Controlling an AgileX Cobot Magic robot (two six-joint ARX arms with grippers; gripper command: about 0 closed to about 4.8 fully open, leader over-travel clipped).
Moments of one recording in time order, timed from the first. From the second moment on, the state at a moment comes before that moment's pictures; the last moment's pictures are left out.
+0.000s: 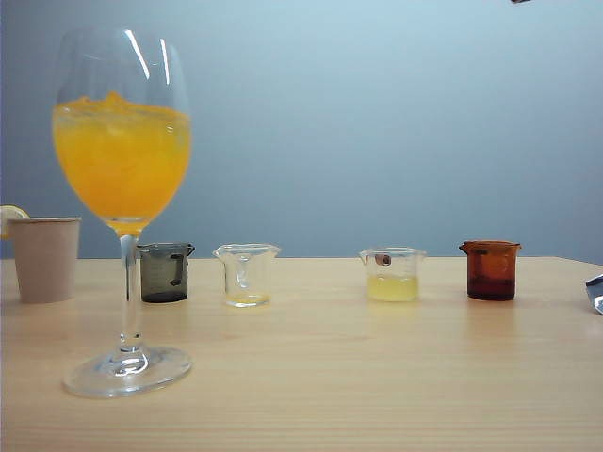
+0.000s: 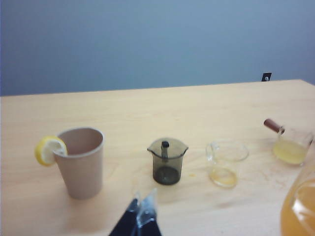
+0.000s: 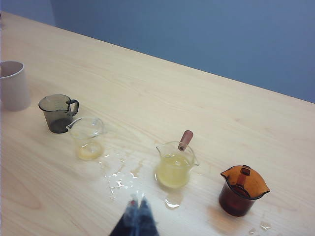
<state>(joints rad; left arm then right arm) -0.25 0.00 0.20 -0.20 0.02 0.01 0.70 0.61 0.61 -0.20 0.25 -0.04</state>
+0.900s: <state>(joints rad) -0.12 0.00 0.08 0.00 0.02 -0.03 0.70 0.61 0.61 -0.20 0.25 -0.04</state>
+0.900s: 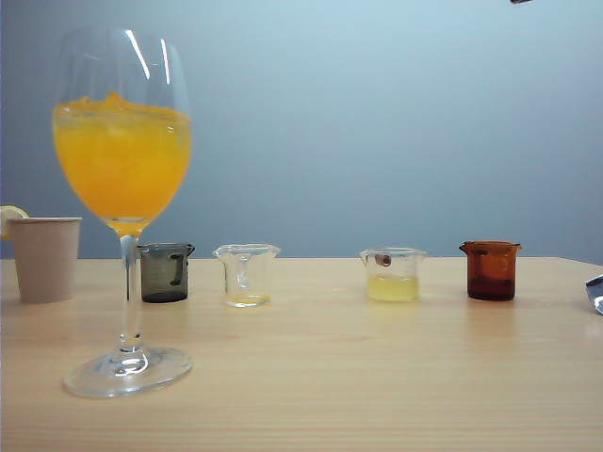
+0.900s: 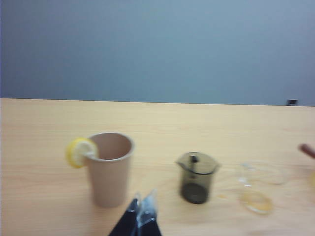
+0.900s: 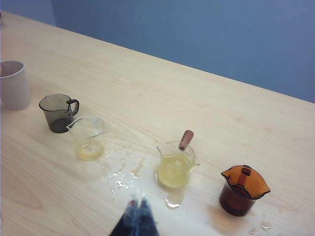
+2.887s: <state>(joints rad) -0.09 0.00 0.01 0.07 0.02 0.00 0.49 0.42 0.36 0.02 0.30 -0.04</state>
